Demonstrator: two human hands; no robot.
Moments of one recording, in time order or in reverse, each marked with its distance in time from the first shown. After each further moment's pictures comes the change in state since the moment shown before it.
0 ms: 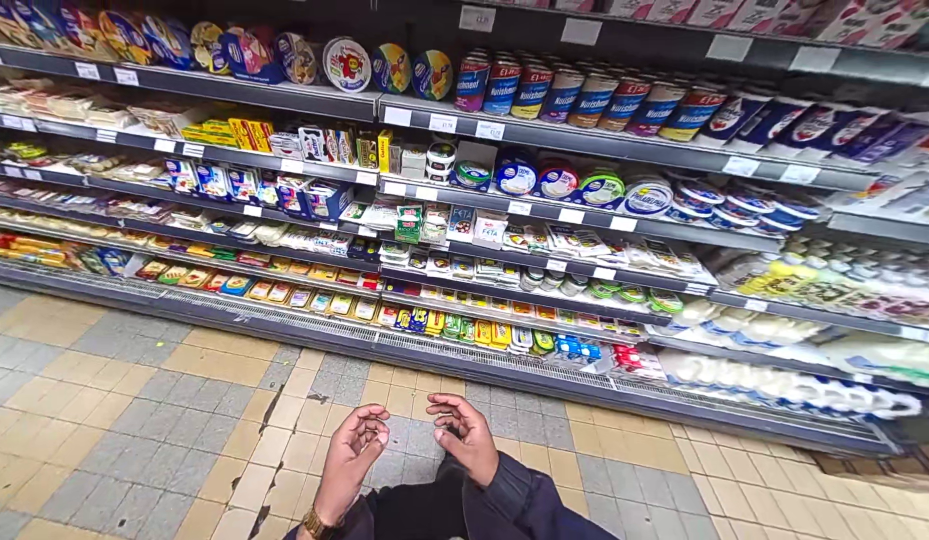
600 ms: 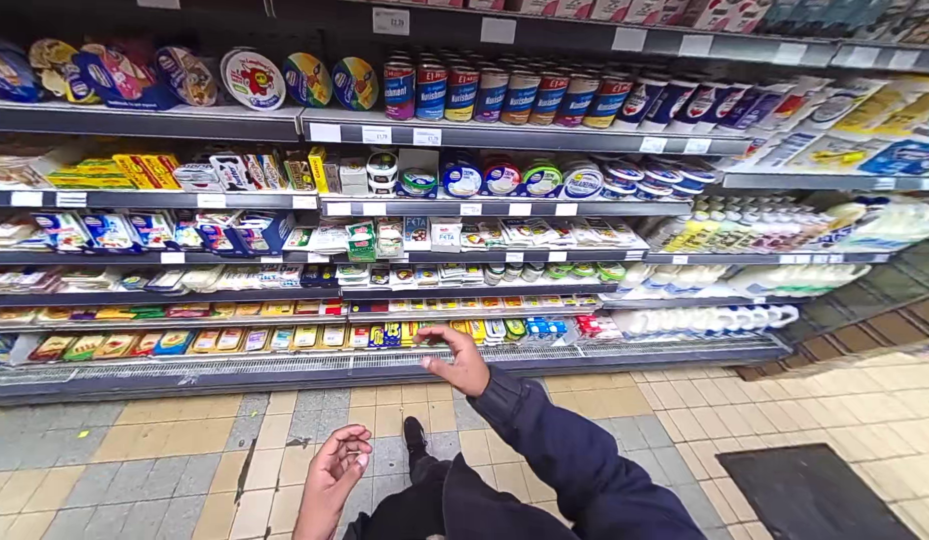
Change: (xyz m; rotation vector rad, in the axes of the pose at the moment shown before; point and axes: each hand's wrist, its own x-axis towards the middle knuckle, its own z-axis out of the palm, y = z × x) left_hand 0.069 -0.007 -0.022 -0.004 -0.173 -0.084; right_hand 0.153 -0.059 -0.064 -0.270 0.026 -0.273
